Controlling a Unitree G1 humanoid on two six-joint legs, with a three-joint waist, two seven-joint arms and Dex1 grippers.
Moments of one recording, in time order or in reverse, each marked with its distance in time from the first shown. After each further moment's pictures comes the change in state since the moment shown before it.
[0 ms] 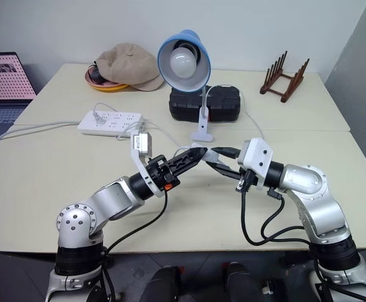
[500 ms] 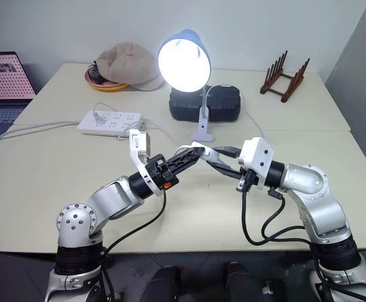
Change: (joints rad) left arm 0.001 0.005 0.001 0.012 0.001 -0.016 0.000; right arm 0.000 -0.004 -0.002 0.000 -0.001 -0.008 -0.001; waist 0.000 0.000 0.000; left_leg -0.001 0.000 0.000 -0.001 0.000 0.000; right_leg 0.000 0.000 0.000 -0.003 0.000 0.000
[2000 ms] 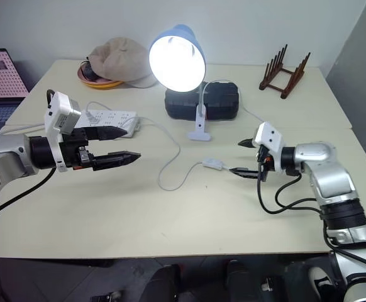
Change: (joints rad) left arm -0.137 0.795 0.025 0.108 0.804 -0.132 -0.920; right arm -0.243 -0.156 -0.009 0.375 0.003 0.237 0.290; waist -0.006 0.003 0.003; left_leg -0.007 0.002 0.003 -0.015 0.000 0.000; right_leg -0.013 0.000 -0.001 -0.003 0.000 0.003
